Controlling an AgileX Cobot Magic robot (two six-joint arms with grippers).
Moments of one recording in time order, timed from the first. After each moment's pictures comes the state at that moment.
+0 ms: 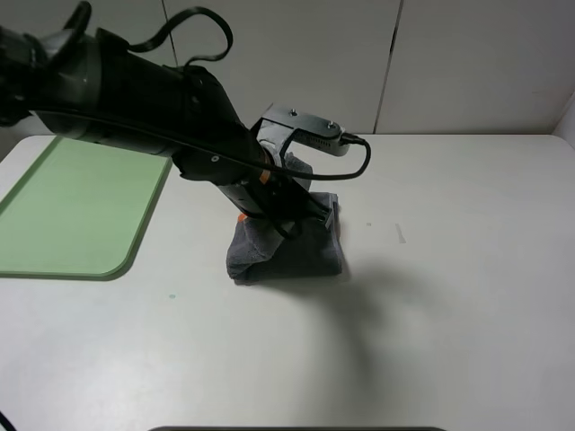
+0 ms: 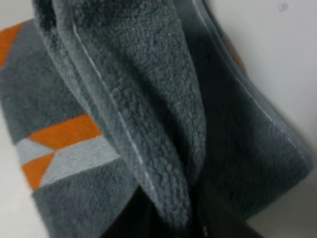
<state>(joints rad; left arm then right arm) -0.84 1.91 -1.14 0.46 0.25 -0.66 0.07 -0.01 -0.52 0.11 1.08 -0.04</state>
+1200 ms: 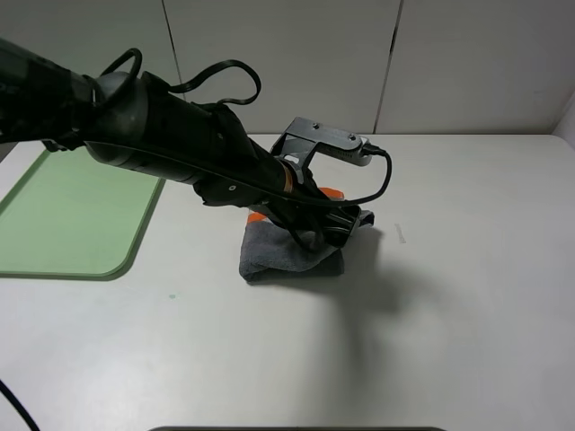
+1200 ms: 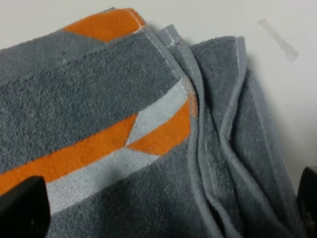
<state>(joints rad) -0.85 1.99 -1.14 0.46 0.02 -0.66 0.07 -0.01 -0.52 0.11 1.08 -0.04</state>
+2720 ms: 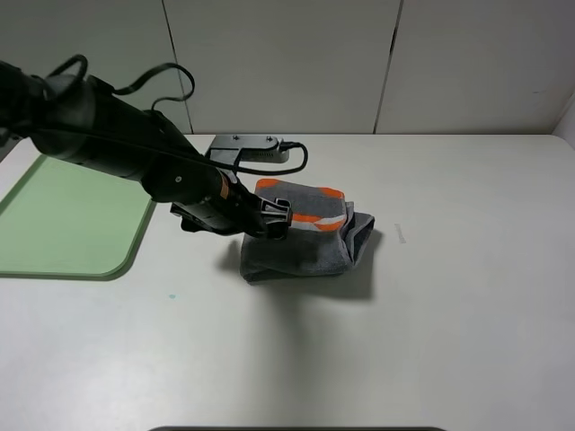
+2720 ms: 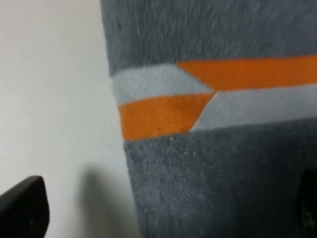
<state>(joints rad) -0.69 1.98 -1.00 0.30 0.06 -0.71 0.07 -0.01 -0.52 0.11 1.08 -0.04</state>
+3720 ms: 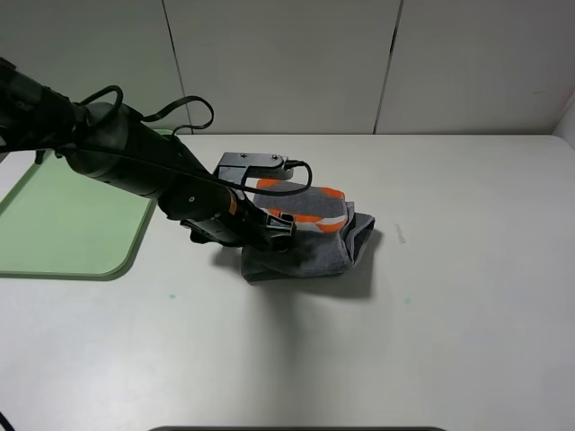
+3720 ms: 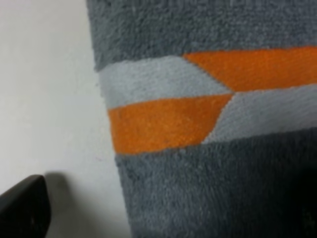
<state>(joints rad) -0.68 2.06 -1.01 0.31 -0.01 -0.70 0.07 -0.01 -0.52 0.11 1.08 -0.04</state>
